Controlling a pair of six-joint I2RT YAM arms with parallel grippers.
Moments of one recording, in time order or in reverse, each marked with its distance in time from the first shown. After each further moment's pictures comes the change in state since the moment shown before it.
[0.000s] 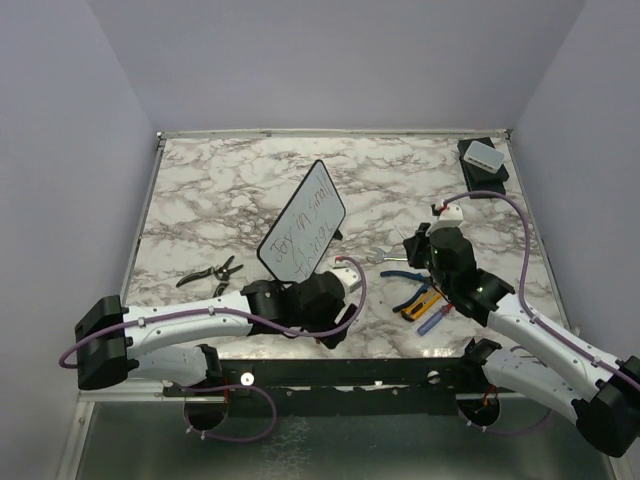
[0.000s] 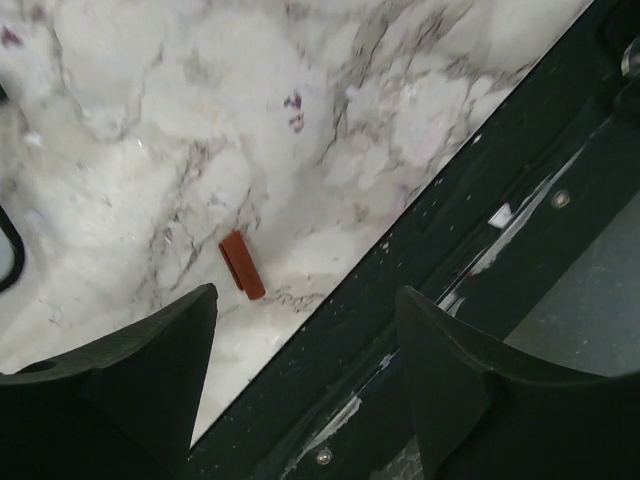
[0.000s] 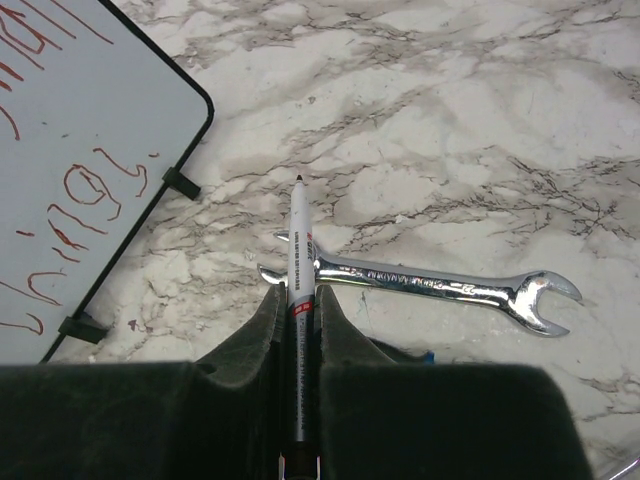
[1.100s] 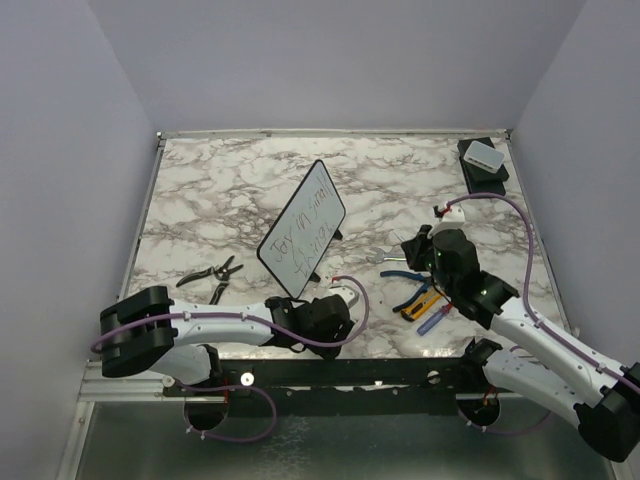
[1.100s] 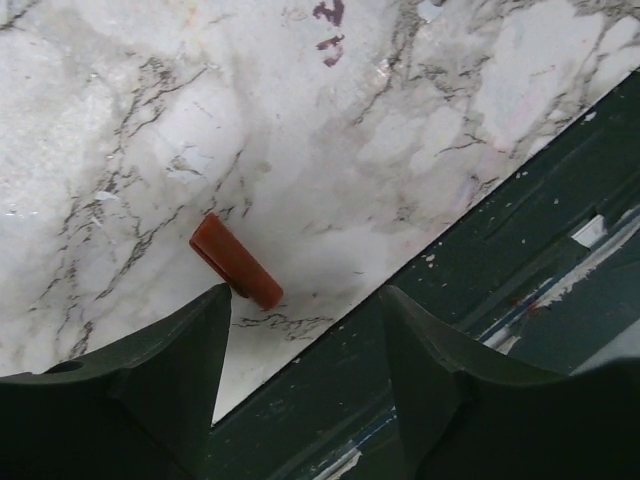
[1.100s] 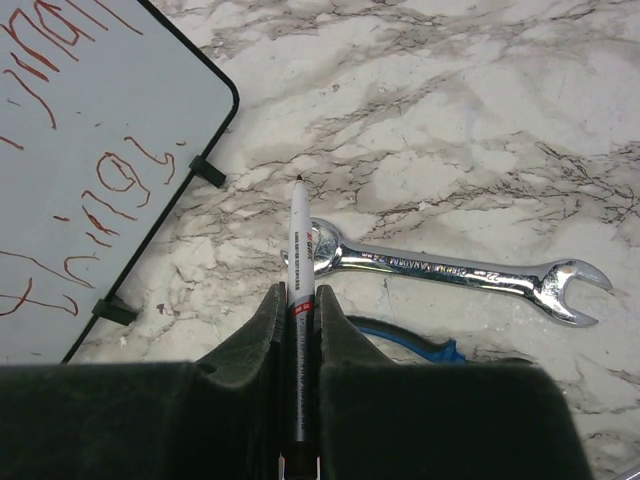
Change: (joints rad) left arm -0.070 0.148 -0.227 0.185 -0.040 -0.198; right arm 0.000 -0.032 -0.003 -0.034 -0.049 0.043
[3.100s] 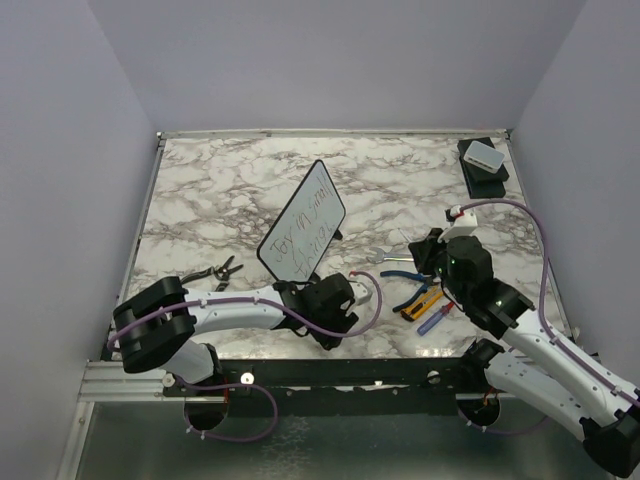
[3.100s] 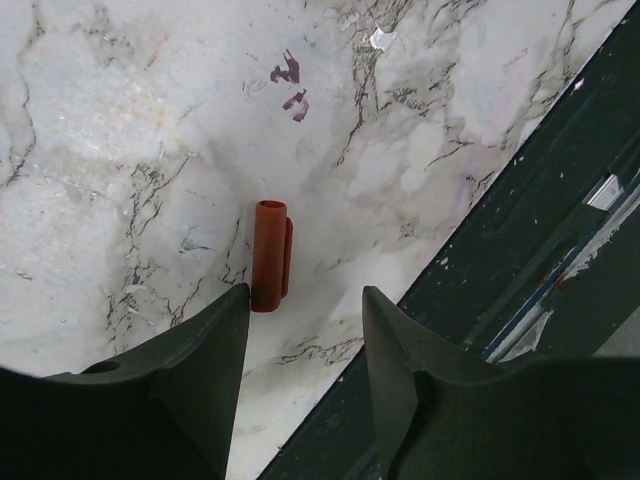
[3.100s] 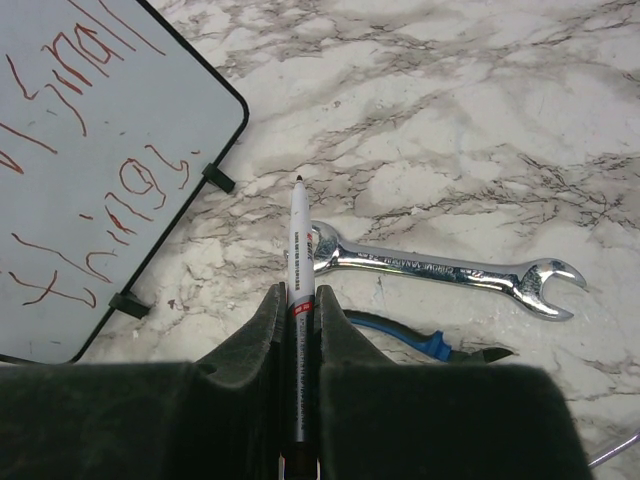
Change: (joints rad) left arm 0.126 0.090 0.092 -0.004 0.225 0.346; right arm 0.000 -0.140 0.000 -0.074 0.003 -0.015
